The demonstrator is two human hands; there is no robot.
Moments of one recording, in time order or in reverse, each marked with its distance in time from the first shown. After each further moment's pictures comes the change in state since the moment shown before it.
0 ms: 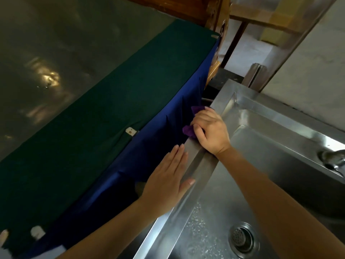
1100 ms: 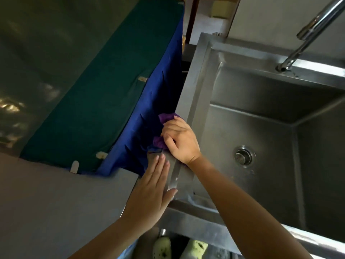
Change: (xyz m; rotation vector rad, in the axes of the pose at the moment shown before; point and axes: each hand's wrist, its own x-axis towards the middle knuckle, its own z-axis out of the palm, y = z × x) left_hand -0.255 -0.044 -0.011 -0.001 -0.077 0.168; right_hand -0.136 -0.253 0.046 0.103 0.093 0.249
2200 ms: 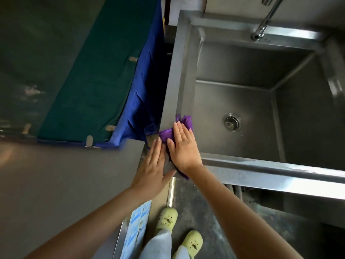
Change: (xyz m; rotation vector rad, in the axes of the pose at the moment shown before) left_hand -0.054 -0.006 -0.005 -0.099 -0.083 0.084; right_hand -0.107 -0.099 0.006 -0.164 -0.164 0.600
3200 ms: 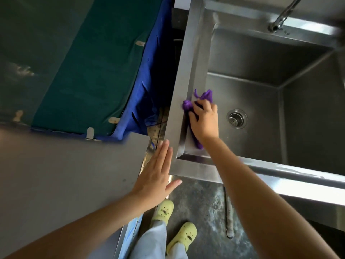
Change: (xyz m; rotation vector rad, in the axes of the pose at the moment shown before) left_hand -0.017 -0.005 0.006 0.045 0.014 0.090; right_hand 0.068 0.033 -0.019 -0.016 0.236 0.084
